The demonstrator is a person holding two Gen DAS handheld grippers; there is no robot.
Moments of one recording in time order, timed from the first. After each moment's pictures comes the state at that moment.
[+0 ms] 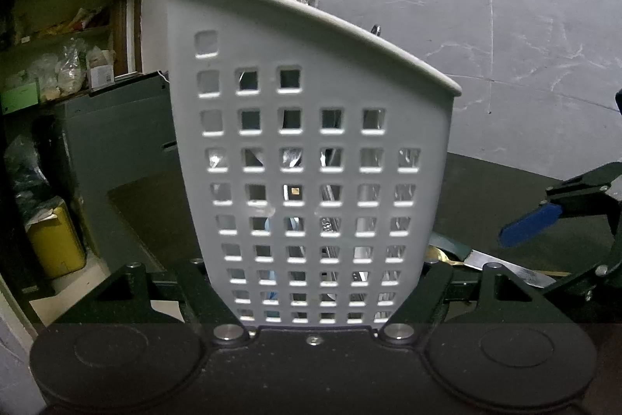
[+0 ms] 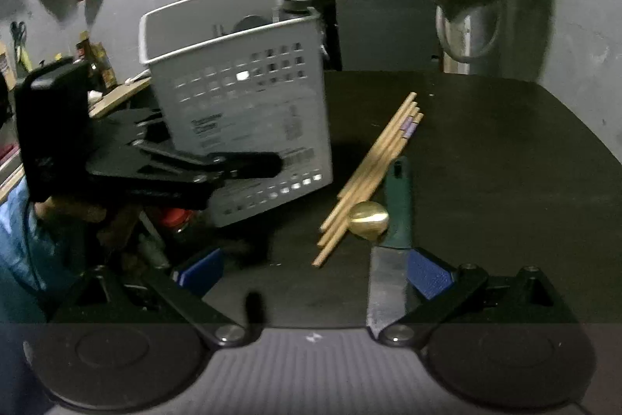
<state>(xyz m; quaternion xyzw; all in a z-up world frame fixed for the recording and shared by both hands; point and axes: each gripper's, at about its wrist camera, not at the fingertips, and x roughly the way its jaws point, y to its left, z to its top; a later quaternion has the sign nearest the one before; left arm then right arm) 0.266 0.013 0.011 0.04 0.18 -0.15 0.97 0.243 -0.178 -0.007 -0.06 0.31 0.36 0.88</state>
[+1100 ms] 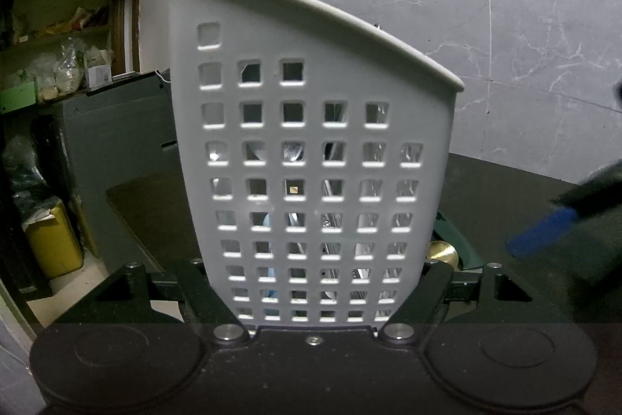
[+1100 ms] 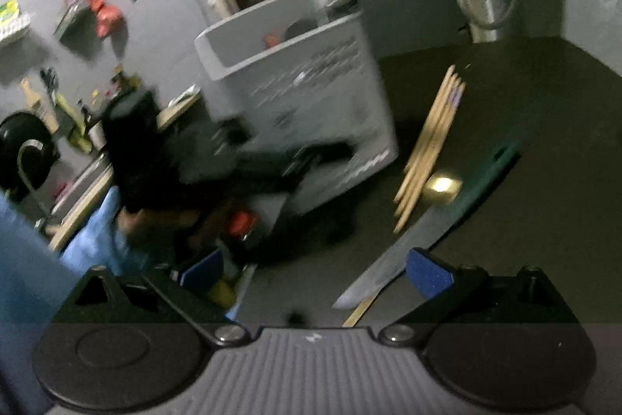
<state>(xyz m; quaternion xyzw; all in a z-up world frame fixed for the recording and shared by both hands) 0.269 0.014 0.009 0.04 0.18 -0.16 0.97 0.226 -0.187 0.009 0.03 0.35 0.42 0.84</state>
